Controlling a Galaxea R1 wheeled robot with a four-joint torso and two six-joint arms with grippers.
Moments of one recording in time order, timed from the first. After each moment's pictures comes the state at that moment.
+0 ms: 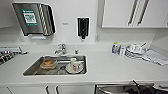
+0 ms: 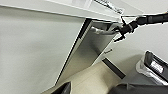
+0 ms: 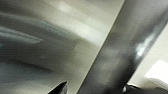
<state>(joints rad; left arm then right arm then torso) 1.04 1.77 -0.96 0.31 -0.18 0.05 -0.65 2.30 -1.90 -0.20 -0.47 1.38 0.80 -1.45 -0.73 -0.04</state>
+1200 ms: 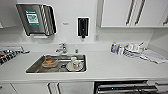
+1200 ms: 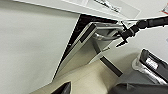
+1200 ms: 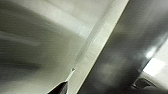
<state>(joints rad) 1.04 1.78 -0.96 0.31 -0.18 0.05 -0.70 2.29 -1.88 -0.19 -0.51 1.36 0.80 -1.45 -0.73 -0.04</state>
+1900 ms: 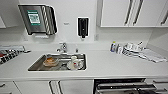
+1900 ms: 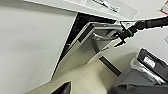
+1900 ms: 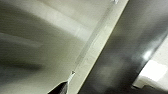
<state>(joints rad) 1.04 1.78 -0.96 0.31 -0.18 0.05 -0.71 2.33 -1.94 -0.22 -0.48 1.37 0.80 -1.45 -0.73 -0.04</state>
